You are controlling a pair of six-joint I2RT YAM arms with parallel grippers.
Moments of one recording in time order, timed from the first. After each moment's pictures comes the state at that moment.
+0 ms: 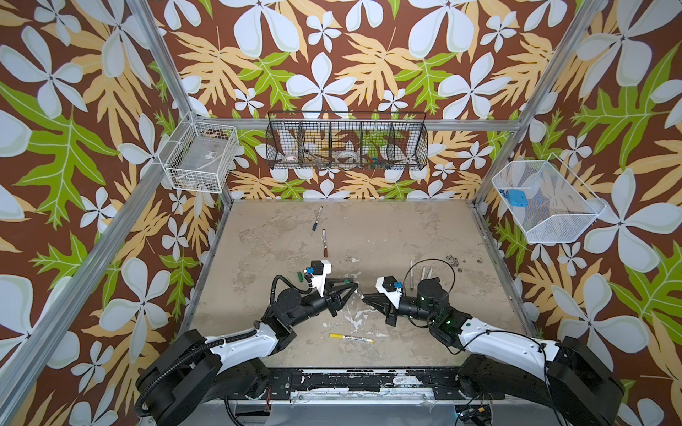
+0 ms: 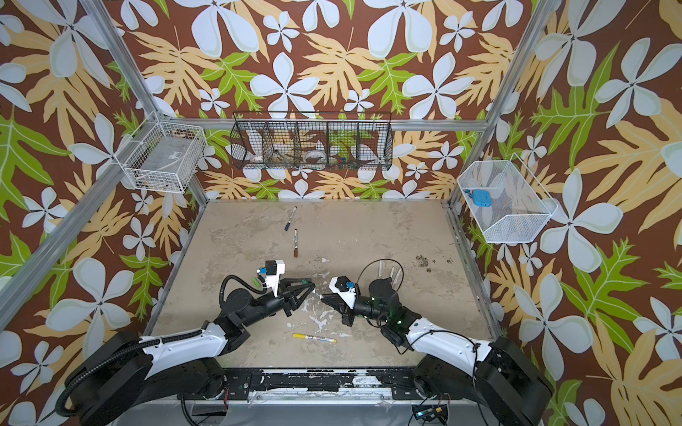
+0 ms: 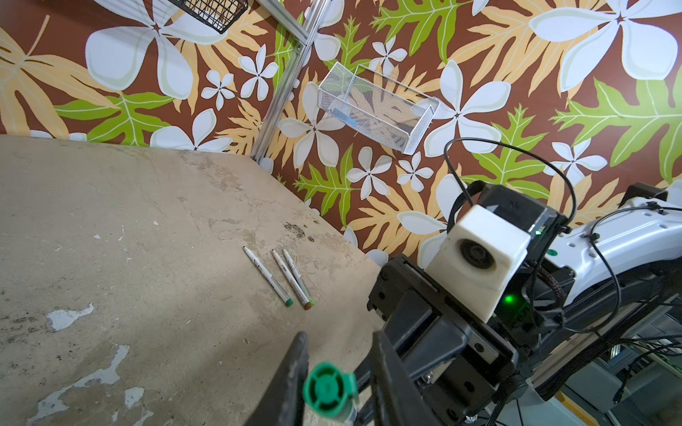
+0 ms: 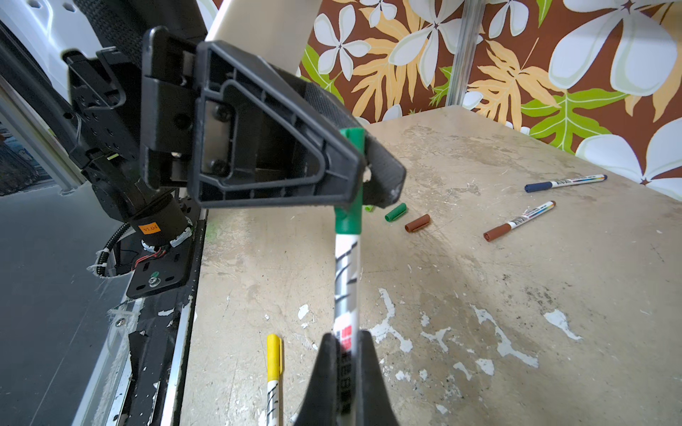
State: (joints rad) left arm -0.72 1.17 0.26 1.01 0.32 -0.56; right arm 0.73 1.12 0.37 0.51 -0.51 -0.06
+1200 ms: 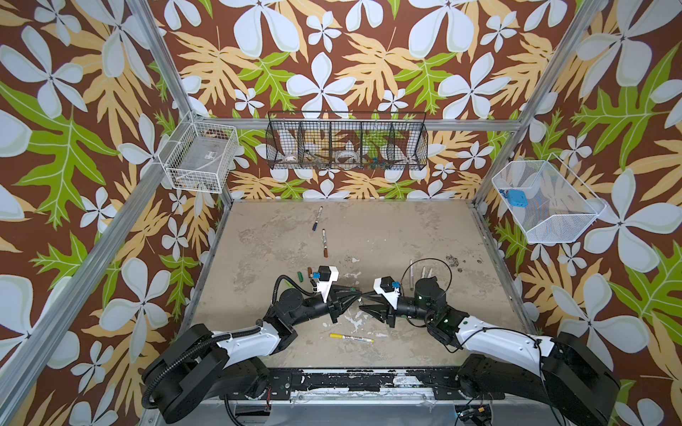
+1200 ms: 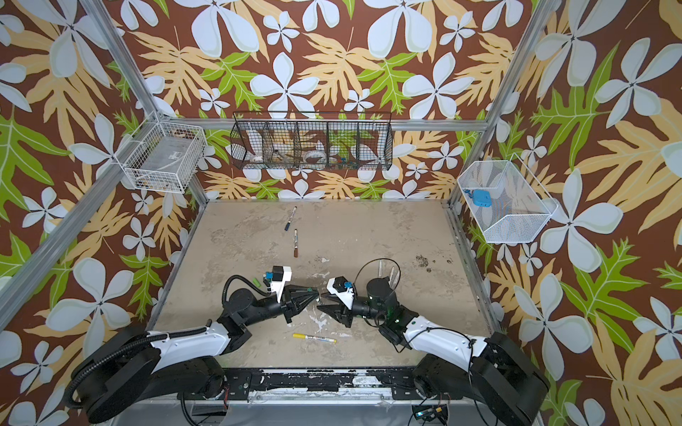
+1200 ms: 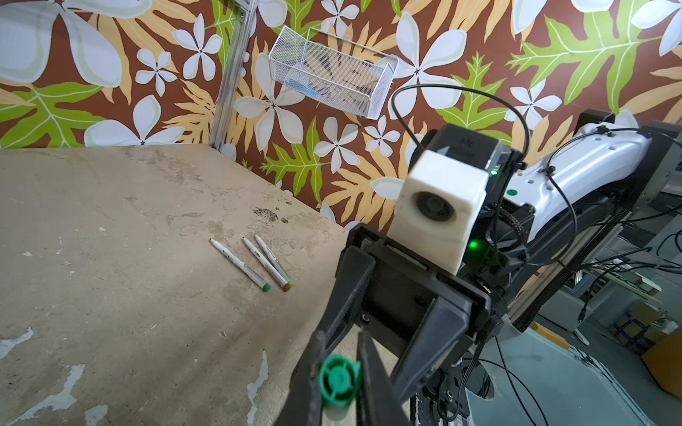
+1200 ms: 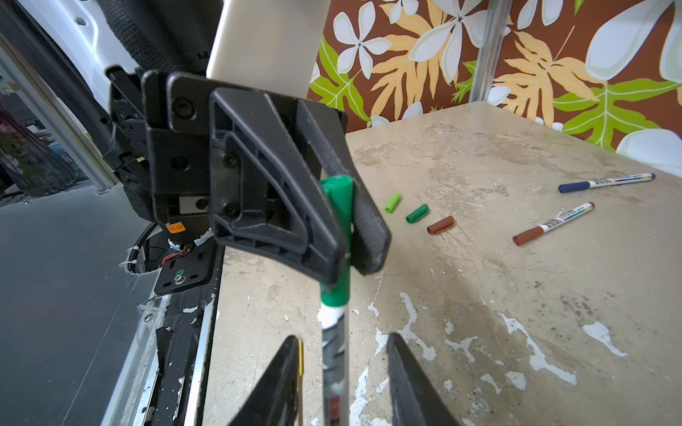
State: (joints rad) left arm -0.73 1.23 0.25 1.06 0.48 -0.46; right arm 0.73 1.16 0.38 0.52 -0.58 -0.02
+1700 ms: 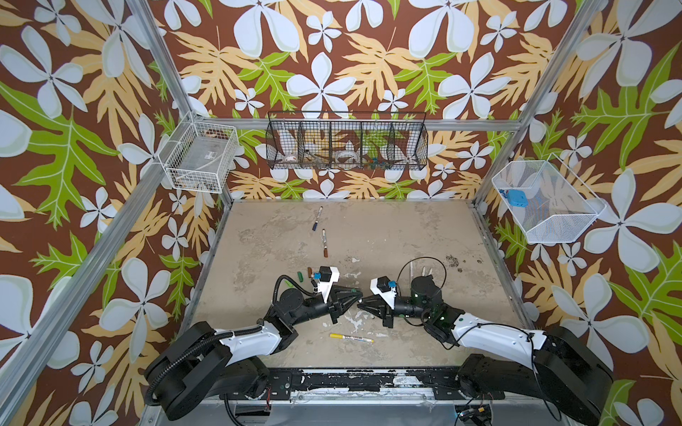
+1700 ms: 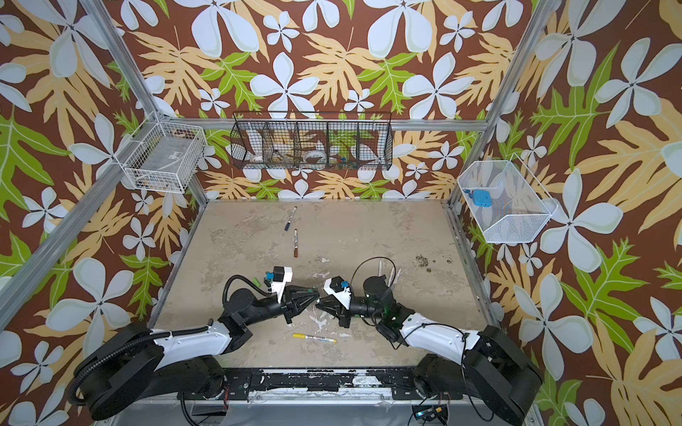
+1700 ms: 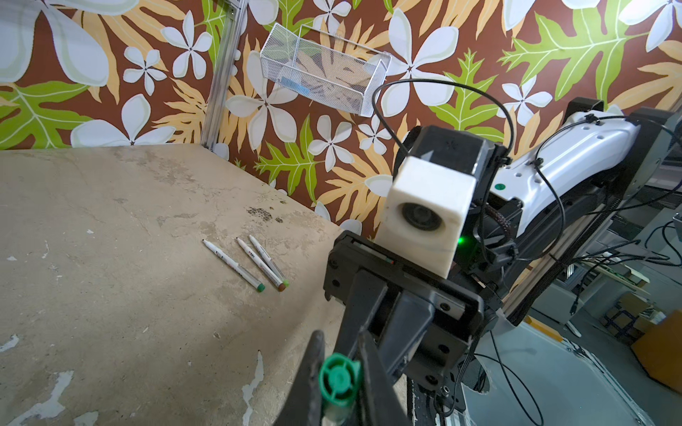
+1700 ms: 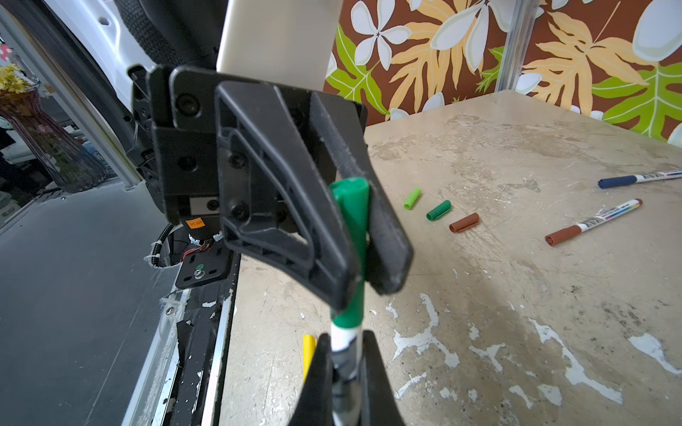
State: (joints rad) left arm -0.73 1.25 0.25 1.09 0.51 -0.45; right arm 0.74 1.21 0.40 0.53 -0.63 -0.02
